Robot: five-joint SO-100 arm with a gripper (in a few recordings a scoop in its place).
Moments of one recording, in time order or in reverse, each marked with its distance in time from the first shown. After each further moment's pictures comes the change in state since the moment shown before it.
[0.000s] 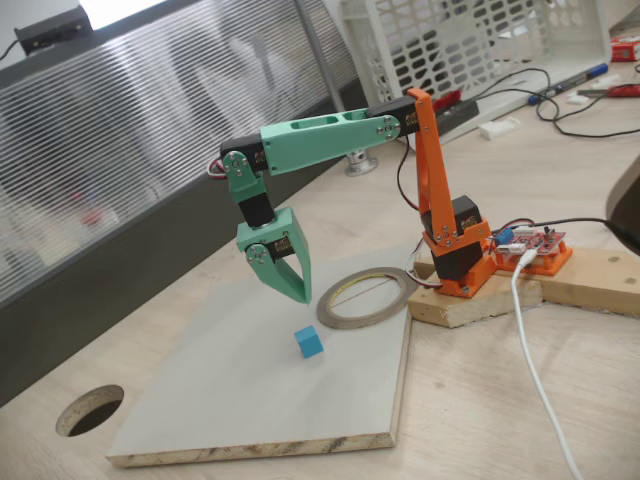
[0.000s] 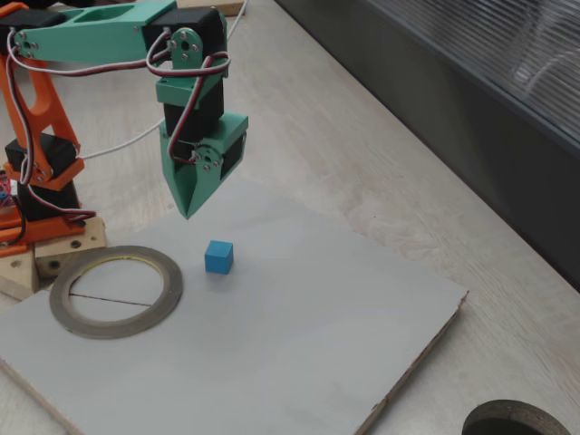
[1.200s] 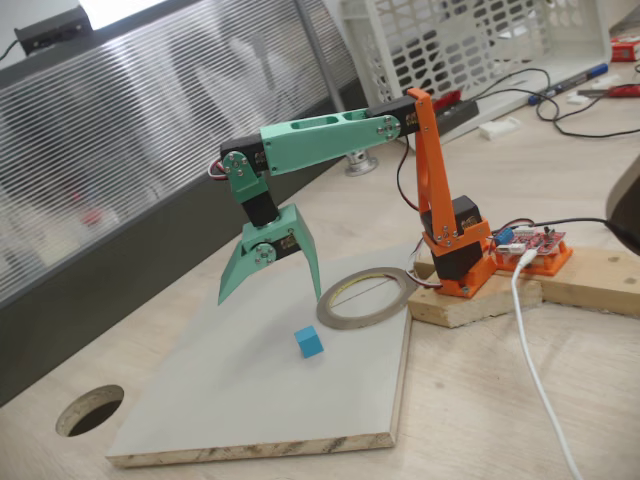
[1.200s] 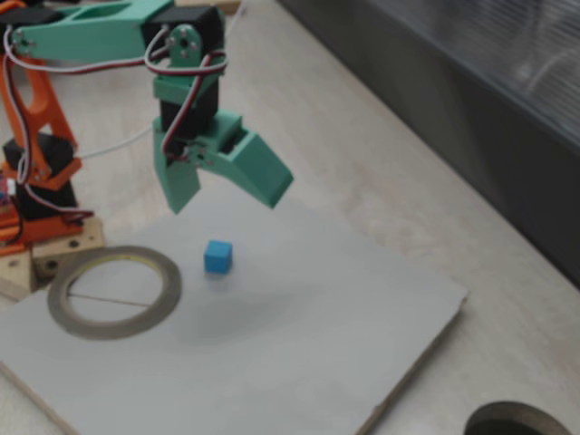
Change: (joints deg) arm -0.9 0.0 0.0 5.3 0.2
